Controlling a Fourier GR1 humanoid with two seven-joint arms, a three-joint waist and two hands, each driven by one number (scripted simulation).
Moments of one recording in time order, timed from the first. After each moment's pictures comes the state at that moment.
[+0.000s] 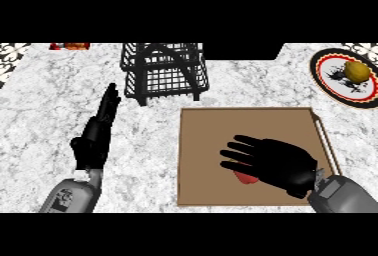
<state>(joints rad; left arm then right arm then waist) -0.19 0.20 -0.24 -1.50 0.03 0.35 0.01 -0.29 -0.50 0.51 -1.69 1.17 0.47 -0.55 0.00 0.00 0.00</state>
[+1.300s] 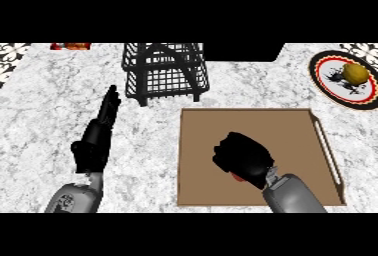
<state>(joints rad) -0.15 0.13 -0.18 -1.54 -0.06 0.28 0.04 -0.28 -0.17 0.45 -1.48 1.42 0.32 -0.41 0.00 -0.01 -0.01</state>
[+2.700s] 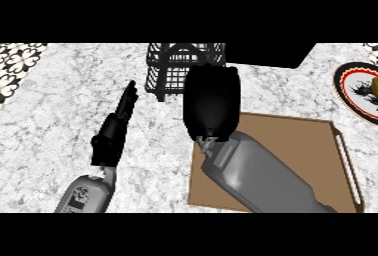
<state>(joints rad) -0.22 0.10 -0.23 -1.50 -0.07 0.24 0.05 -0.85 -0.01 0.52 -1.52 1.17 0.48 1.04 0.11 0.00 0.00</state>
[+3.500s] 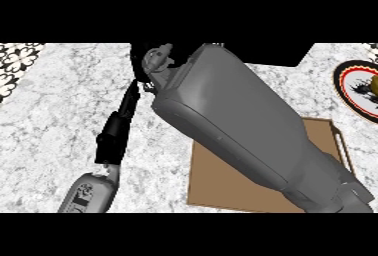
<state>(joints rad) -0.24 0.08 -0.23 -1.48 -0.08 0.25 0.04 -1.36 -0.01 0.35 -1.20 0.85 0.33 1.17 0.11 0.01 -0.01</state>
